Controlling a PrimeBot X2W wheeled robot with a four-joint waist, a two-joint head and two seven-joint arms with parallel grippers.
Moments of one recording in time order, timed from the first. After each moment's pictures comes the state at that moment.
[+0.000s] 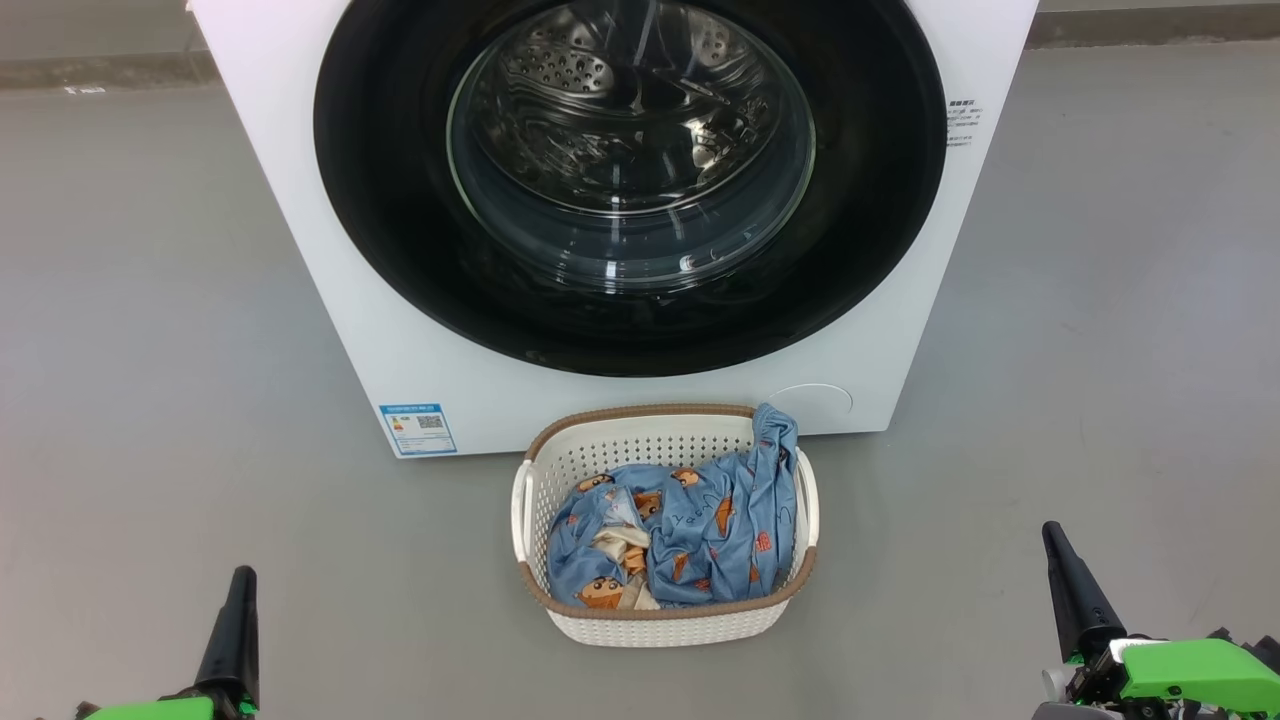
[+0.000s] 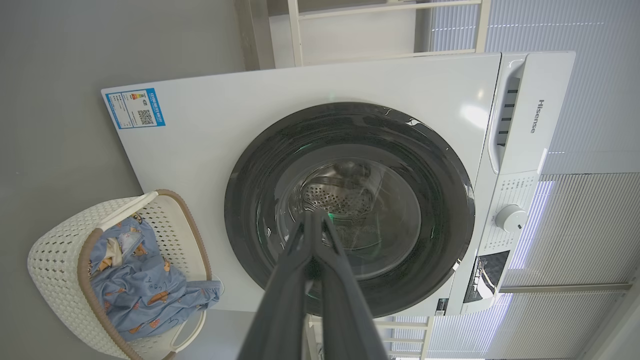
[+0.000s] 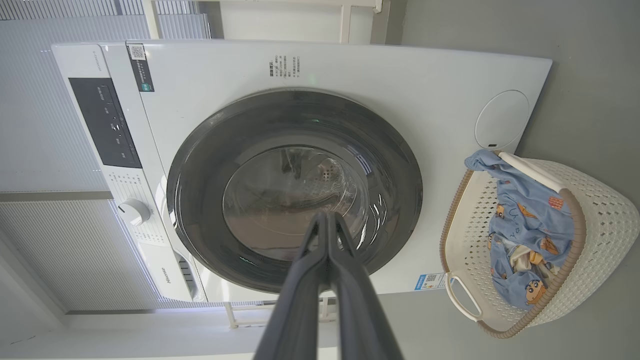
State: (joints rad) left arm -0.07 -0.01 0.15 0.27 -1.55 -0.12 0.16; right arm -0.07 0.00 -0.21 0.27 1.55 0.11 0.16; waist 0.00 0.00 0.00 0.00
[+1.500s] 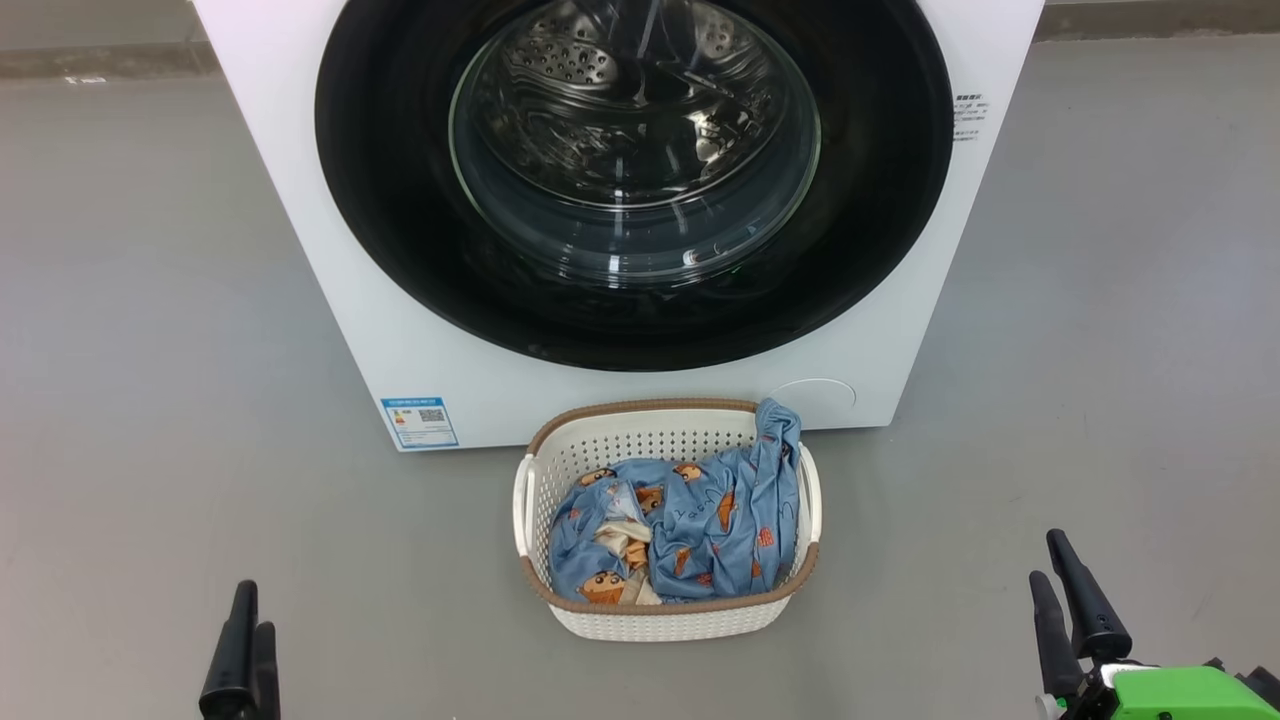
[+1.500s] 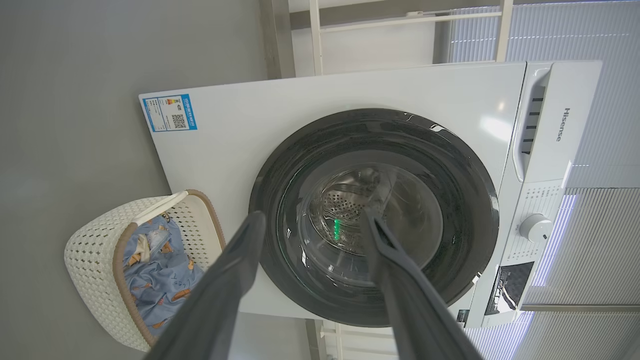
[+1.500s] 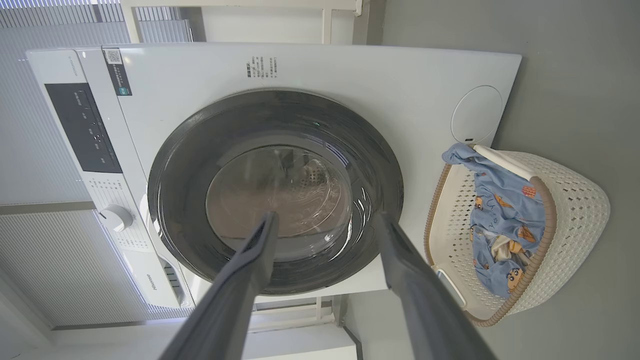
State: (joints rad) left arm -0.02 -0.03 0.13 0.27 -1.54 -0.12 0.10; right arm -0.03 0.01 -0.17 0.27 1.56 0.11 0.12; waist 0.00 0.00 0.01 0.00
